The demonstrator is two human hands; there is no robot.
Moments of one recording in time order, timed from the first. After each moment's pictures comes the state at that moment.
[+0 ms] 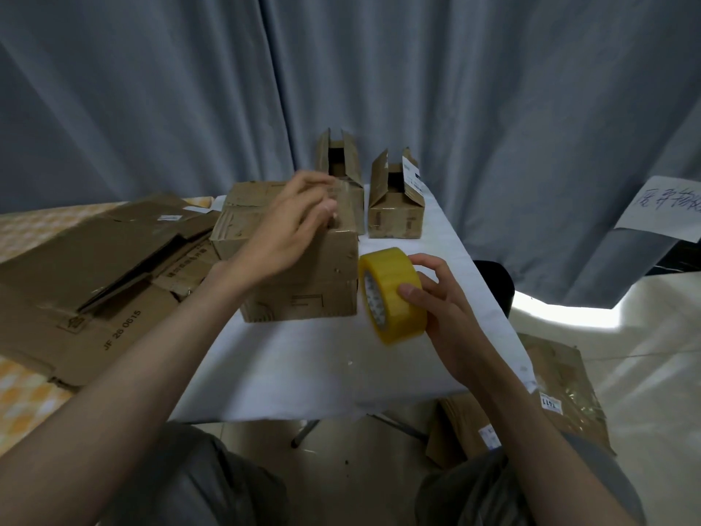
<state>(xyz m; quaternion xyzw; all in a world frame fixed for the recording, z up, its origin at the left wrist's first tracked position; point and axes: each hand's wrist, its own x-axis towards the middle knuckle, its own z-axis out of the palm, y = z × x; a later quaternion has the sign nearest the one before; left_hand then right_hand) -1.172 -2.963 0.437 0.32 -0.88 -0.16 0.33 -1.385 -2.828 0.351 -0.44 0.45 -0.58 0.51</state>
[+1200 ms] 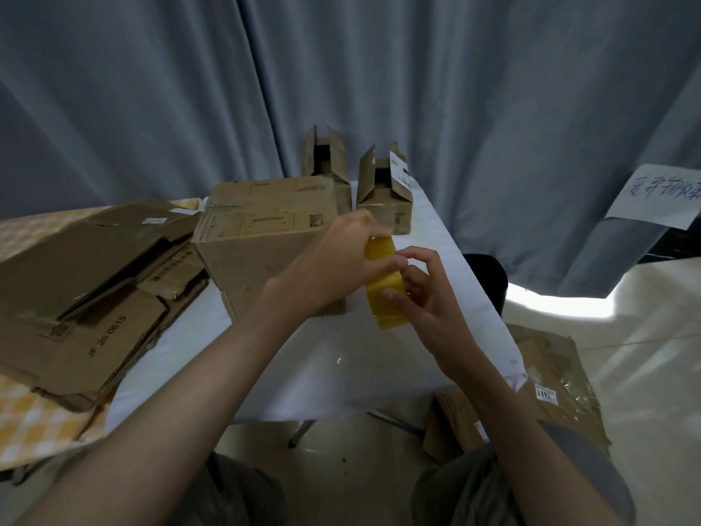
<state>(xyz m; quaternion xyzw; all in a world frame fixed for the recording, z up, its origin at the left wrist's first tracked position) -1.246 -2.923 0.426 0.38 -0.90 -0.10 0.18 -1.385 -2.825 0.353 -0.52 0.48 -0.58 0.40</state>
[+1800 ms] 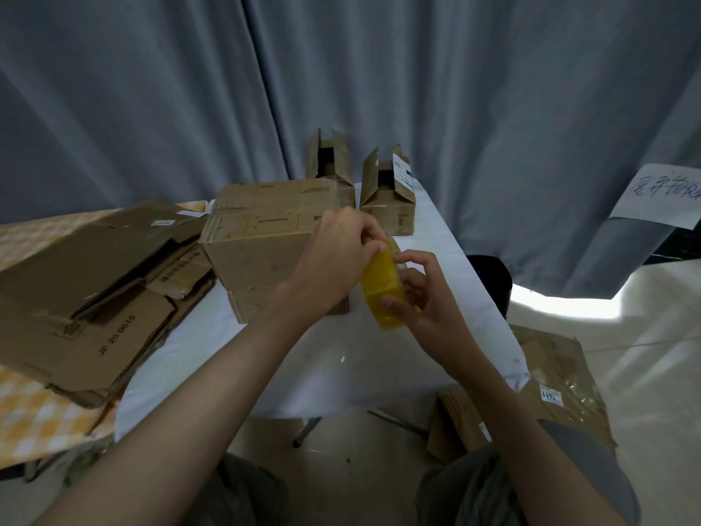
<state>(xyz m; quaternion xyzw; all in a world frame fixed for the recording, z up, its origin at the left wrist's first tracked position) -1.248 -2.906 0.439 0.43 -0.84 -0.14 0.29 -1.386 -2.823 0.349 -0.59 0.50 -0.55 0.33</state>
